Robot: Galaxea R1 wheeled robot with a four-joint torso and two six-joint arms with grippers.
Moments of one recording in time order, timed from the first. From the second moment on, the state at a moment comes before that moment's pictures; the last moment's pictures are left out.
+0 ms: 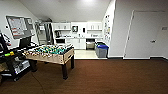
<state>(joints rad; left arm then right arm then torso) 1.59 2.52 -2.11 0.37 -0.29 -0.26 -1.61 2.88 -2.64 -0.49 0.14 0.52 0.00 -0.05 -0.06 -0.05</state>
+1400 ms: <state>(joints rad) 1.58 2.52 -2.11 0.38 -0.29 -0.26 -1.60 2.87 -2.64 -0.49 0.14 0.52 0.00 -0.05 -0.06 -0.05</state>
